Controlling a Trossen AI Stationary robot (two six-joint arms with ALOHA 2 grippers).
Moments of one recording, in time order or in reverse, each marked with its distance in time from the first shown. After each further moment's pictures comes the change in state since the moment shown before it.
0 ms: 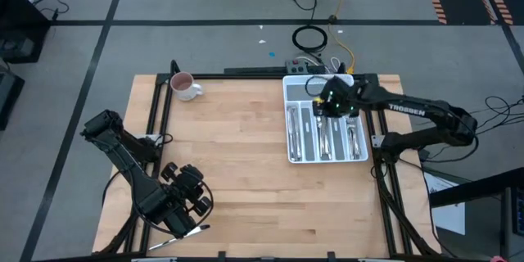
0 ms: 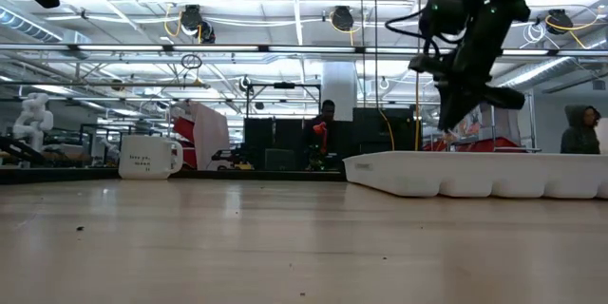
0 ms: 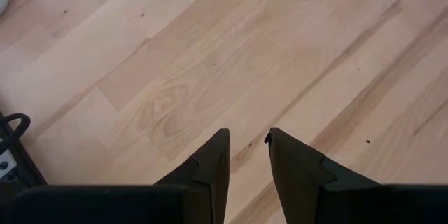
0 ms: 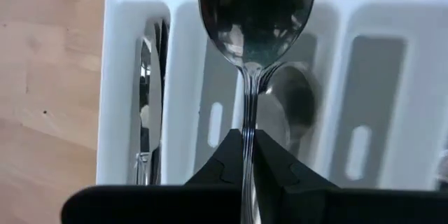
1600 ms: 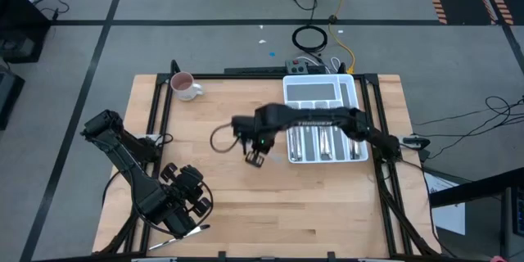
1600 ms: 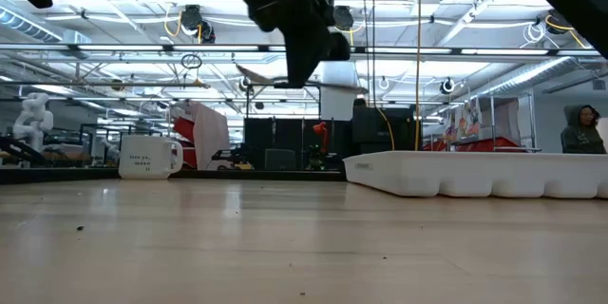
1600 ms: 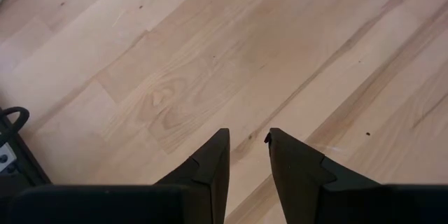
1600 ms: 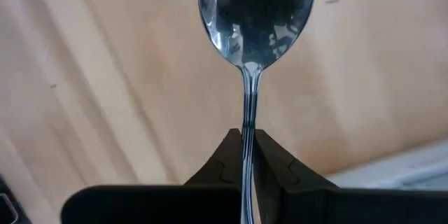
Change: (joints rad) left arm -0.008 0.000 0.000 0.002 0.023 -0.001; right arm 0.510 1.060 1.485 -0.694 -0.084 -0.530
